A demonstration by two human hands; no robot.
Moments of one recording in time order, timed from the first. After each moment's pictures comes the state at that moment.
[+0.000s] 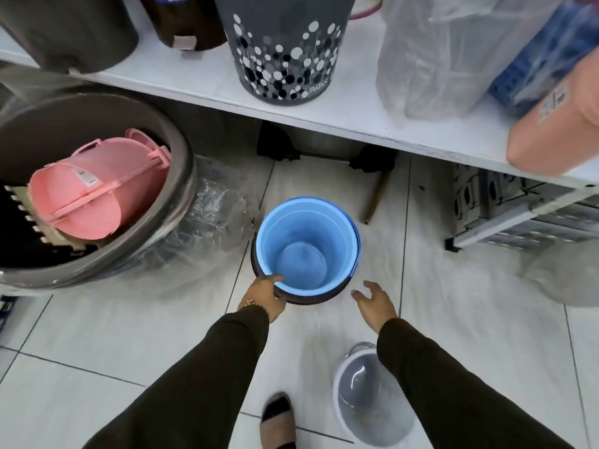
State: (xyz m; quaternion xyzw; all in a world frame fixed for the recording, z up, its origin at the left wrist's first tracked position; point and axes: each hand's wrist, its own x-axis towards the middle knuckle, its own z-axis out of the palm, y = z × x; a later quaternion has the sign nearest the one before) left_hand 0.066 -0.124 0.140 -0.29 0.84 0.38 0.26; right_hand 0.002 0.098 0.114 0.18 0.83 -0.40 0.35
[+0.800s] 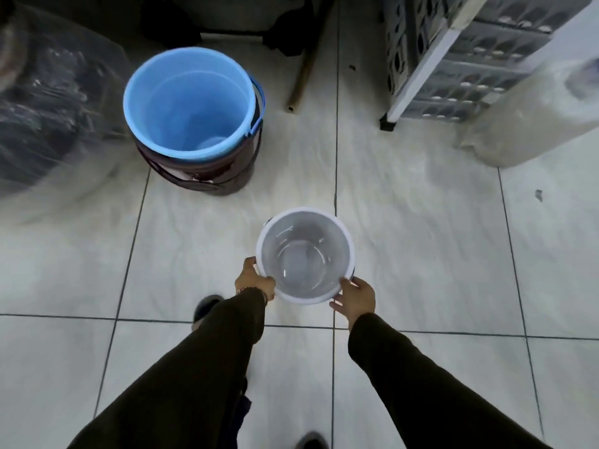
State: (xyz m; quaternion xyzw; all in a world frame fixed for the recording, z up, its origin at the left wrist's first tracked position) left_hand 0.224 0.118 -0.032 -0.47 0.68 0.50 0.27; right_hand 0.224 0.307 -0.041 0.47 0.60 -0.60 0.22
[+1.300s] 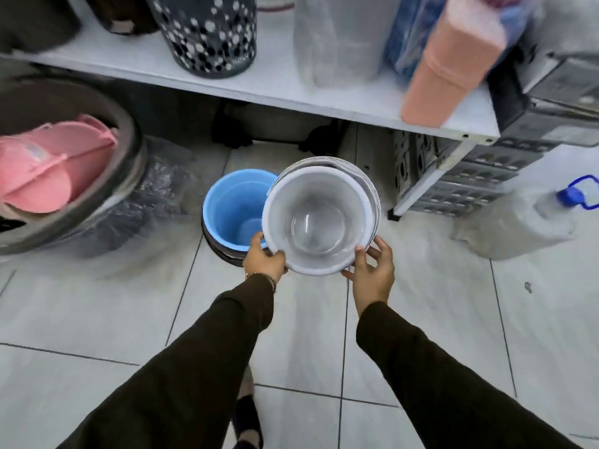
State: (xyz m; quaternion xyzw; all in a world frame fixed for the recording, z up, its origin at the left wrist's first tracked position) left_hand 0.096 0.041 0.195 -0.42 0.63 0.65 0.06; right_hand 0.083 0.213 0.207 0.24 0.71 -0.67 0.02
